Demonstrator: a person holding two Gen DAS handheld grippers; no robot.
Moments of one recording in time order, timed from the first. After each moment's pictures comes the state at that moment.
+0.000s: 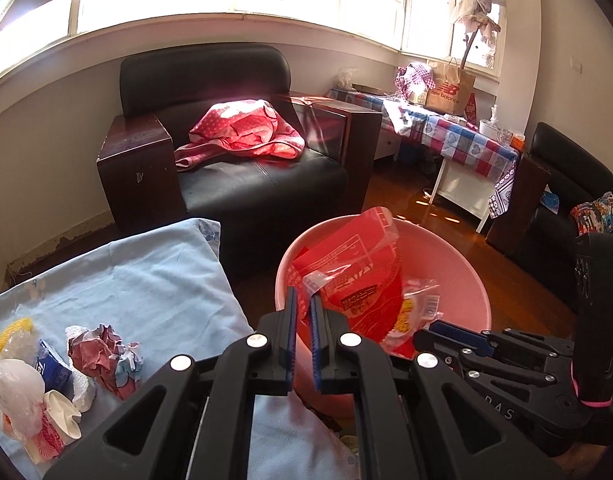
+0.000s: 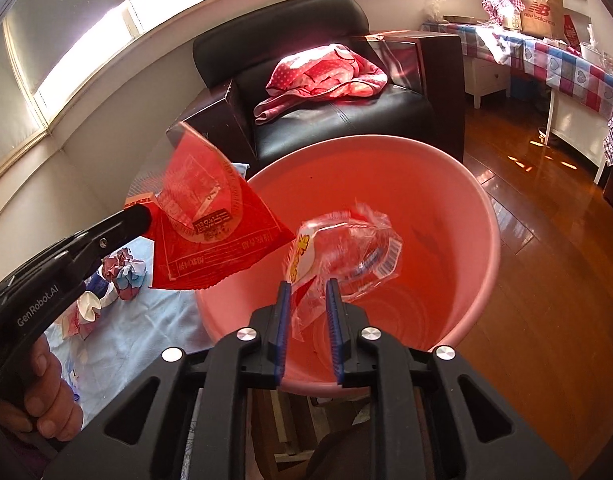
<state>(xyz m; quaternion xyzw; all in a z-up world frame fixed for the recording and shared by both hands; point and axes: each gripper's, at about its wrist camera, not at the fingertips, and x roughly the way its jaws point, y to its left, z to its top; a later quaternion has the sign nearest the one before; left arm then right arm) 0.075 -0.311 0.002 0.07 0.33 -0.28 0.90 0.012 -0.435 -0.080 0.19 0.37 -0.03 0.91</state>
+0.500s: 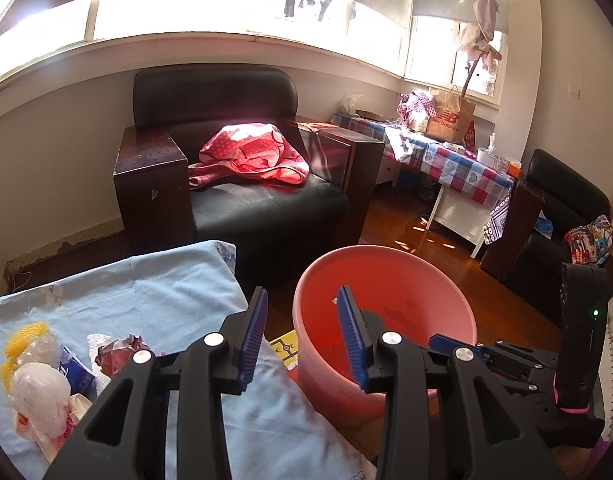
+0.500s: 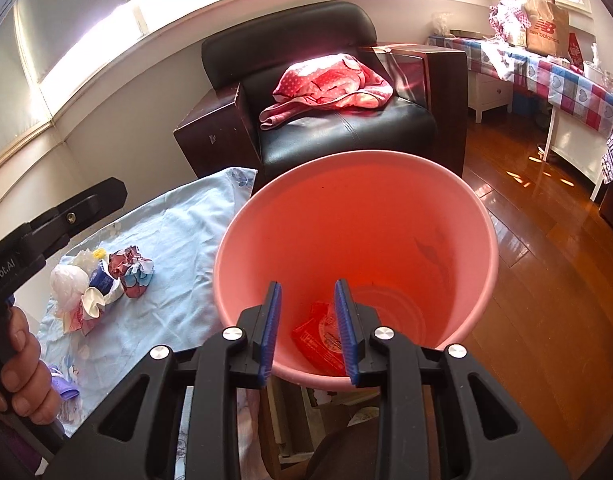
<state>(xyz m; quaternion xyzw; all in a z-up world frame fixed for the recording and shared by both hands) 0.063 -0.271 0.034 0.03 0.29 -0.28 0.91 0.004 -0.418 -0.063 0.16 0.35 -0.03 0.92</state>
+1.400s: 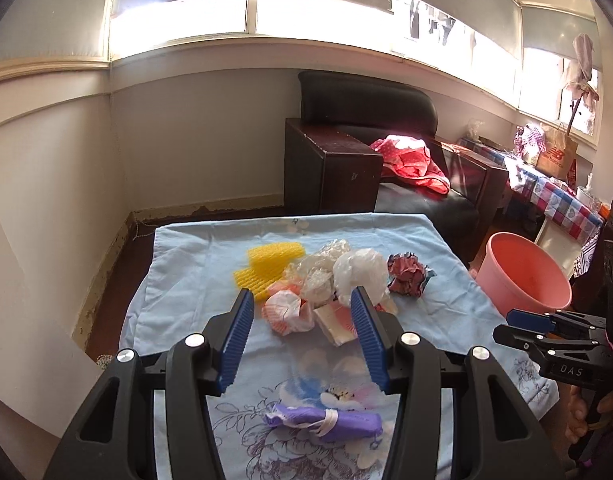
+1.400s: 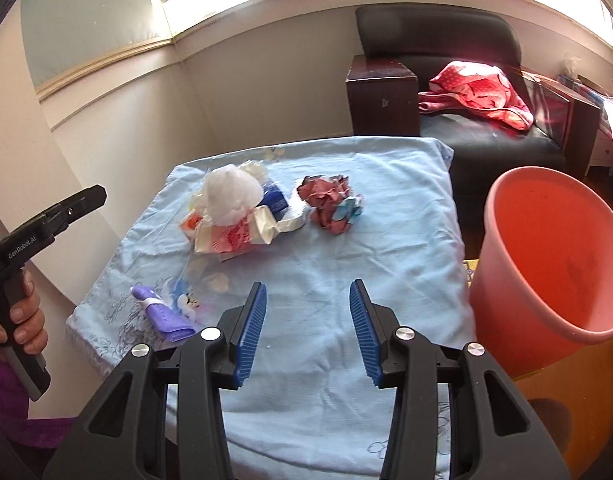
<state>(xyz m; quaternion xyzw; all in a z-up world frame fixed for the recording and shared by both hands) -0.028 0.007 0.037 0.00 0.30 -0.07 0.95 -0.012 -0.233 -0.048 0.06 0.37 0.17 0.91</state>
